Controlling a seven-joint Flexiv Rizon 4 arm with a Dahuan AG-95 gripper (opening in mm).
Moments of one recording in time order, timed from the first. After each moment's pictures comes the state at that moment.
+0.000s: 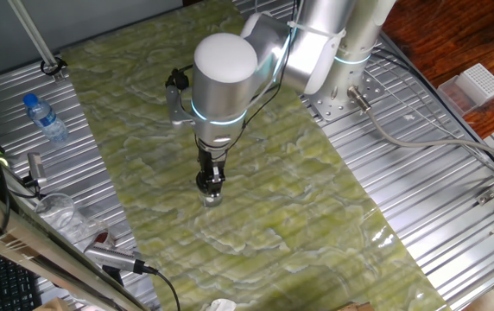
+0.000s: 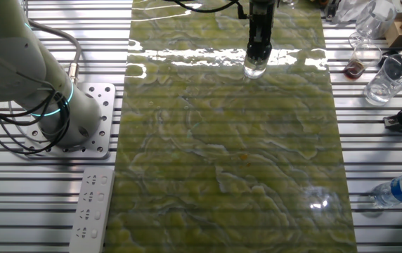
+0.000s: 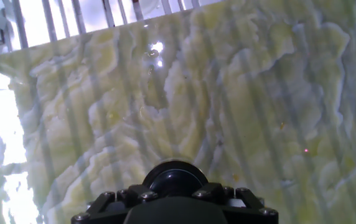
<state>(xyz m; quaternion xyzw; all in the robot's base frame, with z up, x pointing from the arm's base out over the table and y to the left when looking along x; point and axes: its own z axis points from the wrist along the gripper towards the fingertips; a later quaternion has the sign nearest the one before) 0.513 0.162 0.101 0.13 0.99 0.00 0.07</state>
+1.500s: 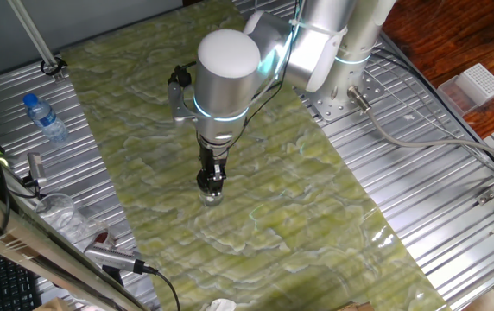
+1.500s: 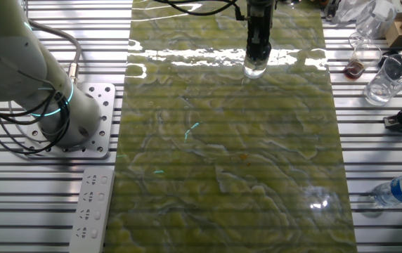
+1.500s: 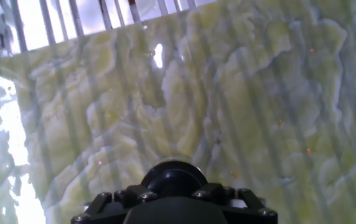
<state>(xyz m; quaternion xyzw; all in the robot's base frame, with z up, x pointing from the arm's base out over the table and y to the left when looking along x) 0.513 0.162 0.098 0.12 0.99 0.01 0.07</state>
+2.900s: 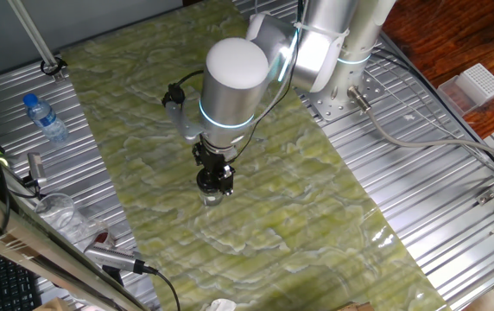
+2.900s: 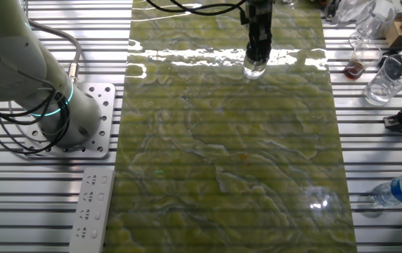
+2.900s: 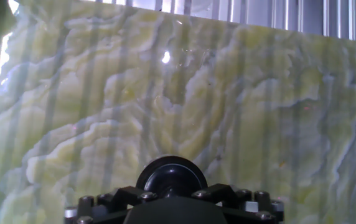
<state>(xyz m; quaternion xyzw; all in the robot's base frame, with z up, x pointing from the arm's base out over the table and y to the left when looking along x) 0.507 0.158 0.099 -0.09 0.99 -0.04 0.07</state>
